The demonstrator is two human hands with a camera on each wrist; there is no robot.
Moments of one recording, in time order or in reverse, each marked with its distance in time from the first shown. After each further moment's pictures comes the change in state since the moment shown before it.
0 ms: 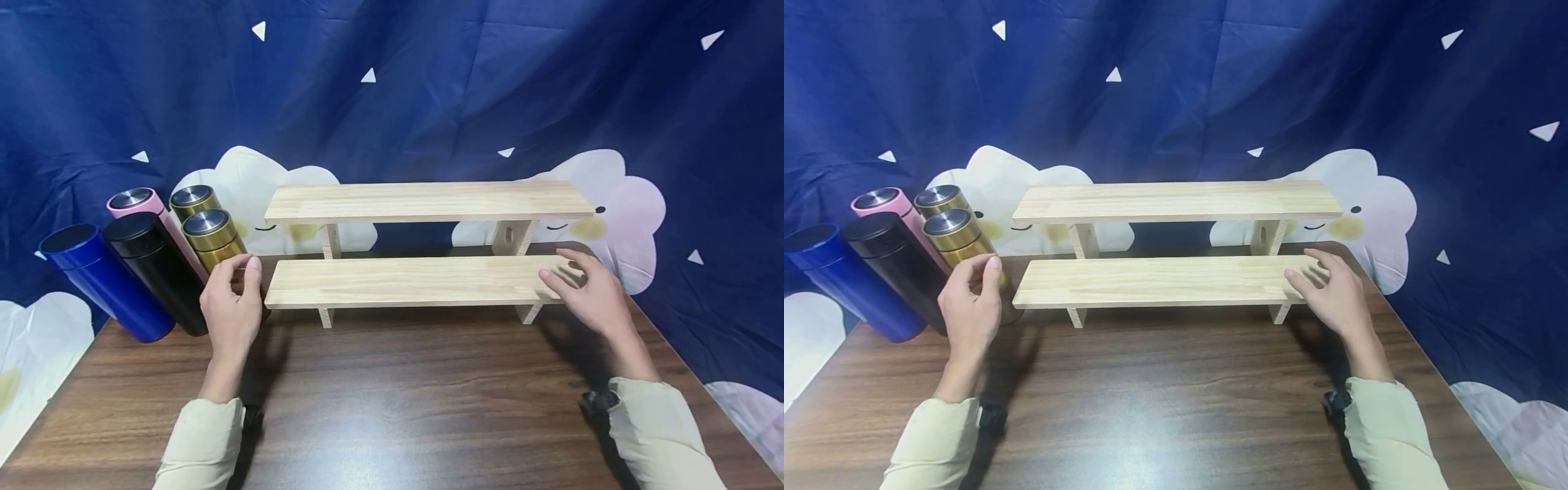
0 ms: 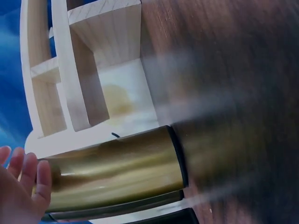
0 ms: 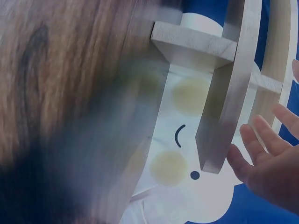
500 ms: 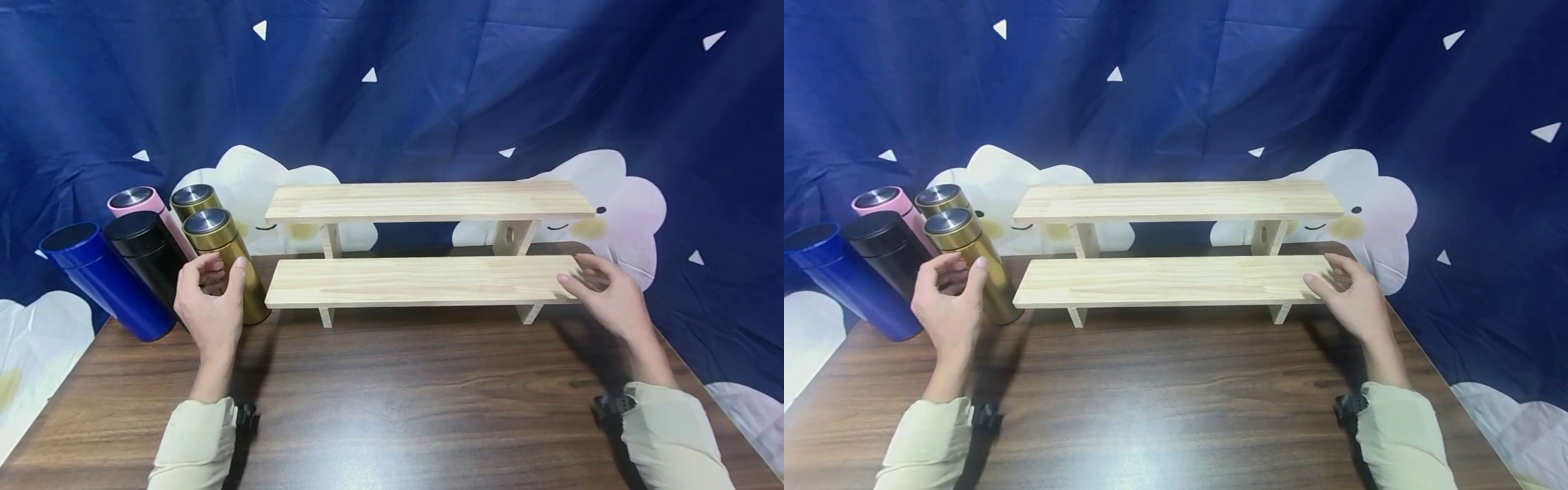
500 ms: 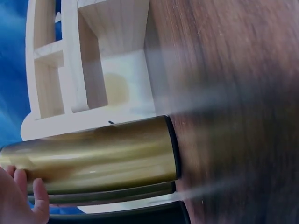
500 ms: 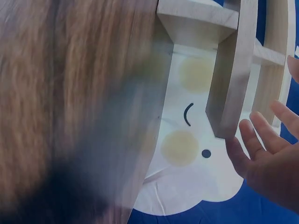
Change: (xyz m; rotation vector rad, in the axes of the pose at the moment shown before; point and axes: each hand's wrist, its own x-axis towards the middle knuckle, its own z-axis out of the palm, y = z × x) left_hand 0.007 -0.009 -0.010 -0.118 0.221 -0.056; right_hand -0.006 0.020 -0.016 0.066 -0.006 0.091
